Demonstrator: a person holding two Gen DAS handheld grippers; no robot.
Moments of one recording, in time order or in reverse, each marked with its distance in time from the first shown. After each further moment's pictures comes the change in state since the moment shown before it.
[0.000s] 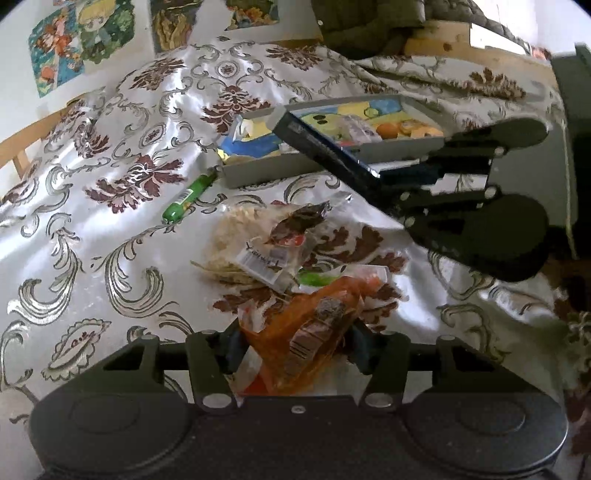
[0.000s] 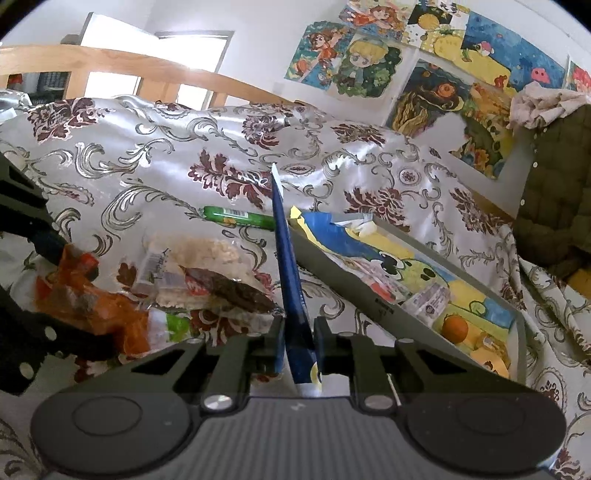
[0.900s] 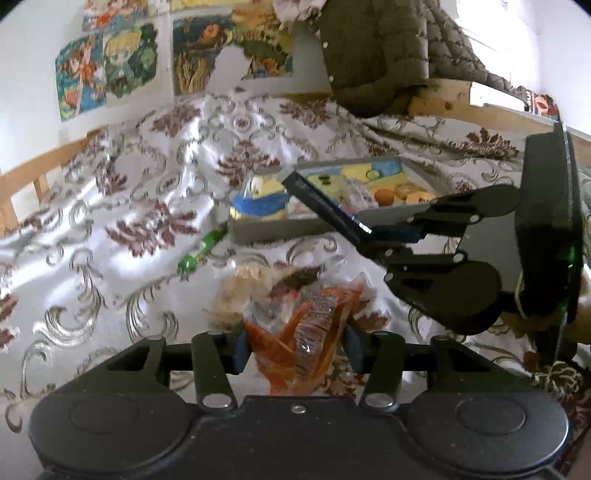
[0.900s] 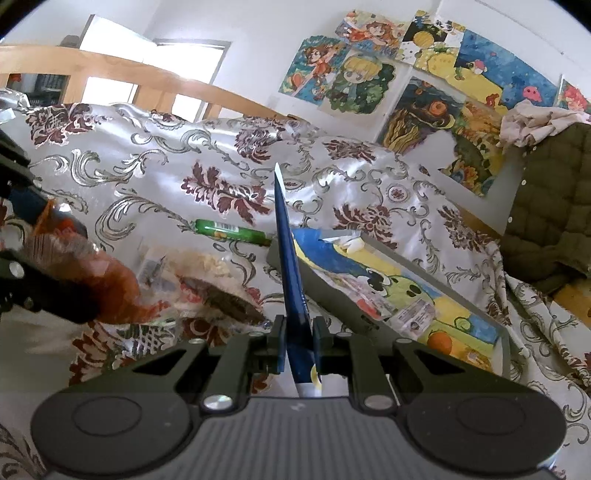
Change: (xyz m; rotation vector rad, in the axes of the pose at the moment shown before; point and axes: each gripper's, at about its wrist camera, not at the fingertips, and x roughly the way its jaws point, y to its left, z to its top) left arm -0.042 -0.008 0.010 -0.031 -0.179 0.020; right arm -0.007 -0.002 0.003 -0.012 -0.056 -0.049
